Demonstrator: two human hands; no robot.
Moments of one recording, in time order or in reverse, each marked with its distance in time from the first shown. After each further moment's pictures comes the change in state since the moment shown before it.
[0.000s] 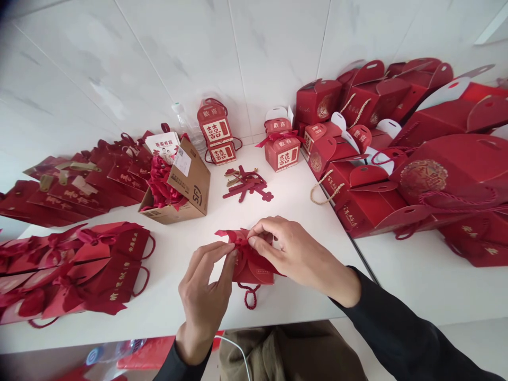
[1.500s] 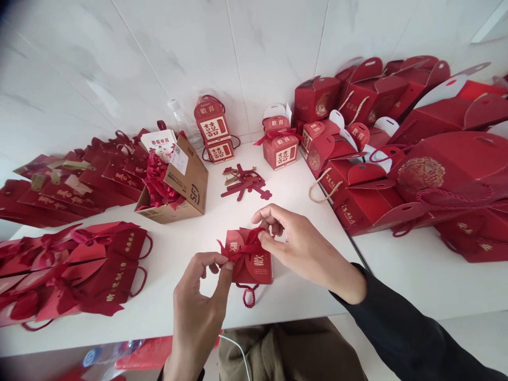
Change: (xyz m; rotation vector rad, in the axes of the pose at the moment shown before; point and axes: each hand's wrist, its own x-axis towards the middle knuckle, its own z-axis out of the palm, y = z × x) left_hand -0.004 0.021 -0.019 -0.118 -0.161 -0.460; right_hand -0.003 0.009 -0.003 0.071 0.109 0.050
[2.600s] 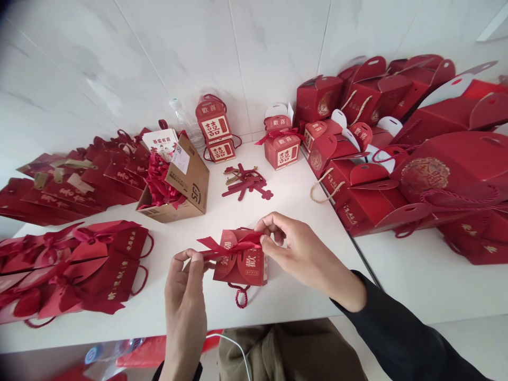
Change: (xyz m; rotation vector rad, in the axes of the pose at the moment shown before) left_hand 0.002 -0.011 -0.002 -0.399 0.165 -0.444; right_hand -0.006 0.009 0.005 0.042 -0.023 0.069
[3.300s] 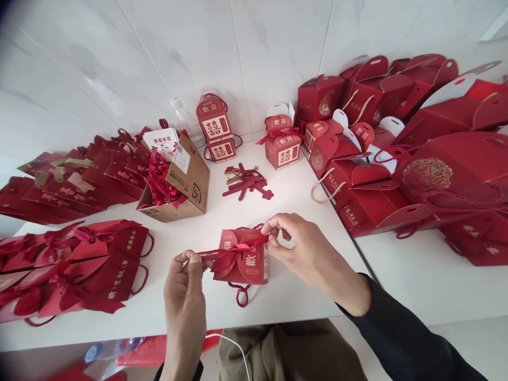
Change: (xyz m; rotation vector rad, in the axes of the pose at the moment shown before) left_hand 0.005 -0.014 -0.004 -0.041 0.039 0.000; right_hand 0.000 -0.002 -0.001 -0.174 0.149 -0.030
